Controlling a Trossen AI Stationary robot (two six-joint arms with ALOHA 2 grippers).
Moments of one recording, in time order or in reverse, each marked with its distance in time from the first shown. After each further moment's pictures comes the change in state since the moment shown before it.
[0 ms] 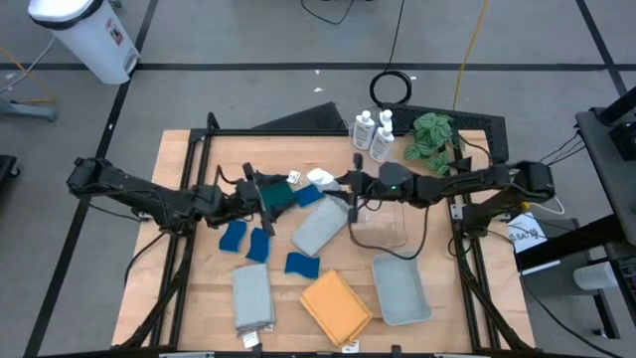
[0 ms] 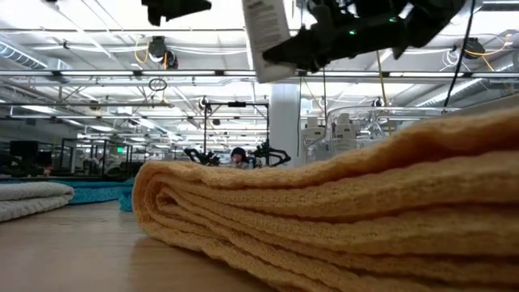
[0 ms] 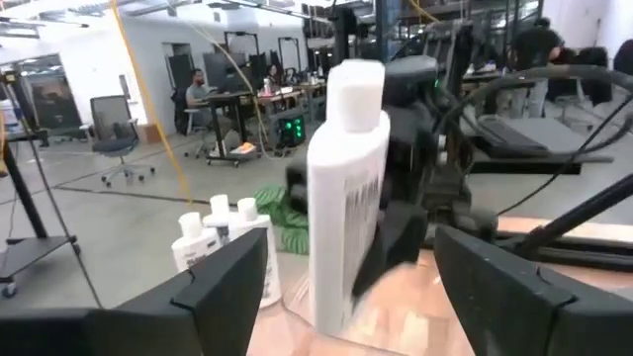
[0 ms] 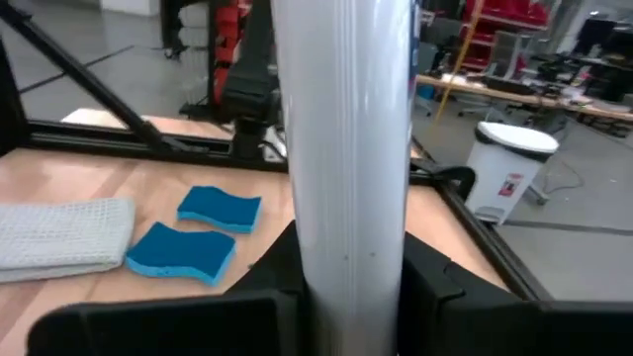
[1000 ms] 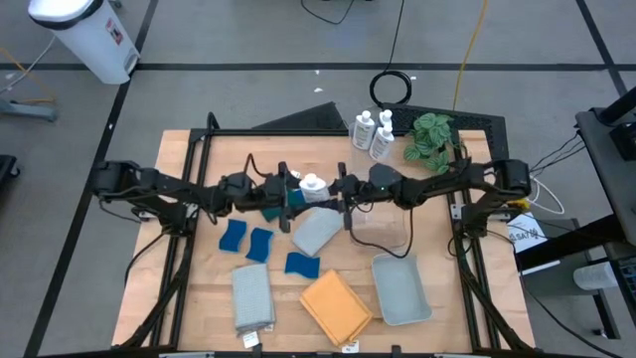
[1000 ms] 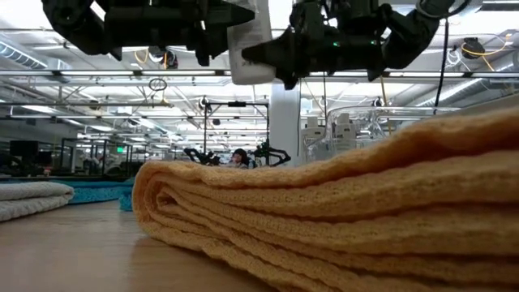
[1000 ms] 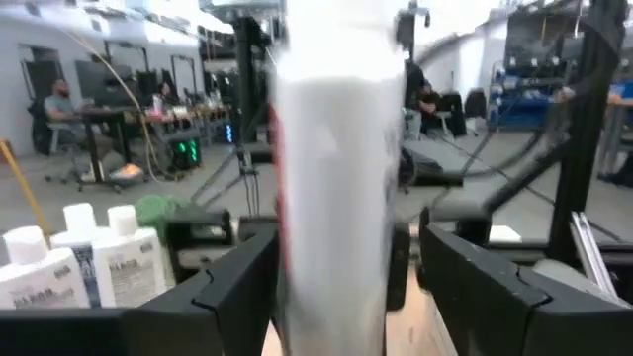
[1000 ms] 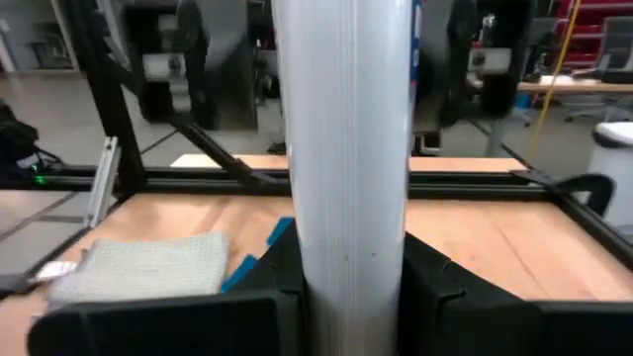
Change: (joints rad) left arm 0.246 0.322 -0.053 0.425 0.559 -0.086; right arm -0.010 0.223 0.054 0.248 -0.246 0.177
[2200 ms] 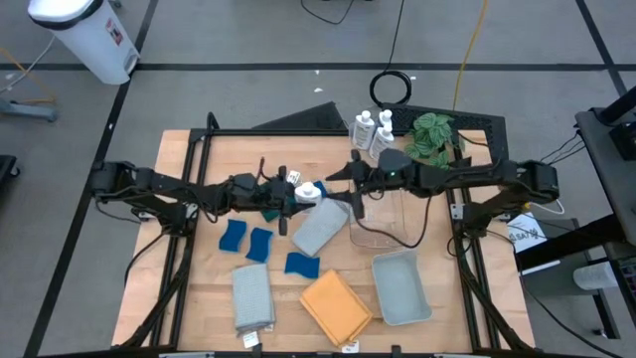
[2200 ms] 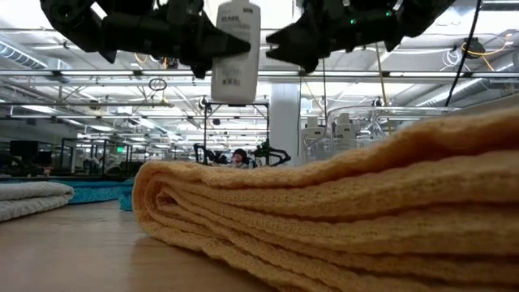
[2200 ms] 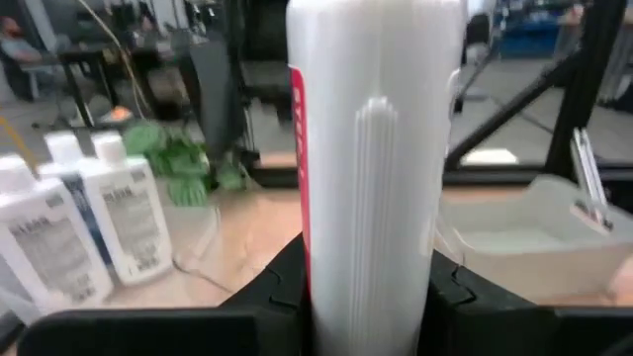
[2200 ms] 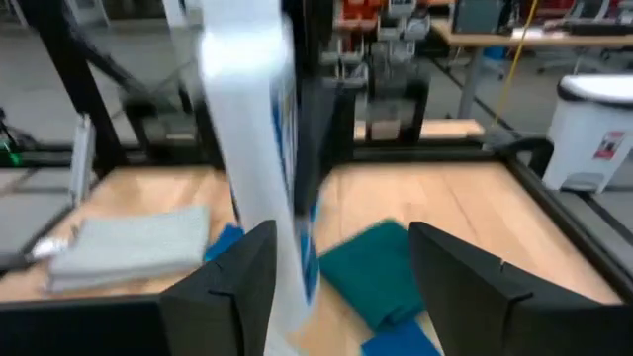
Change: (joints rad) left arm 0.013 -0.025 -0.001 -0.221 0.023 0.024; right arm -0.059 -0.243 0.040 -0.430 0.005 -0.025
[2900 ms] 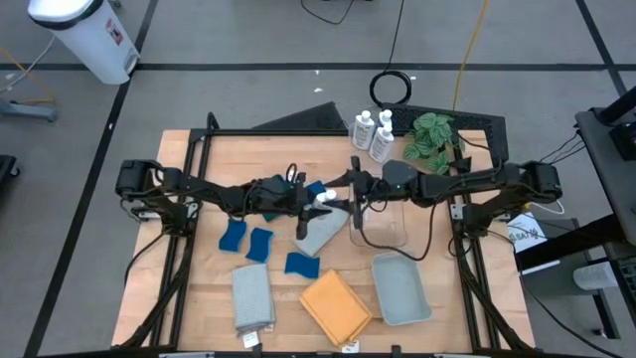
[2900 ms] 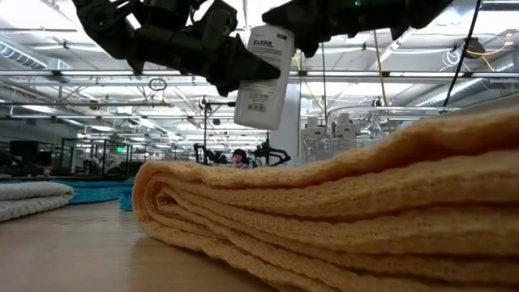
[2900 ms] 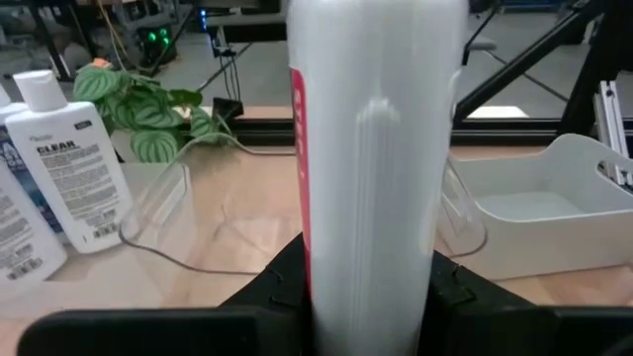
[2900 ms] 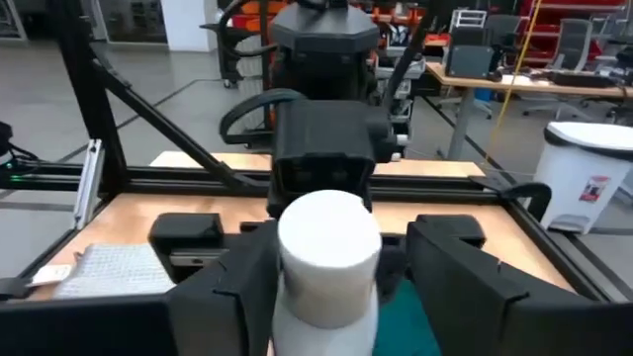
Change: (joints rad) left arm -0.003 0.214 0.152 -0.049 0.009 -0.014; right arm 0.116 -0.010 -0.001 0.069 0.130 -0.028
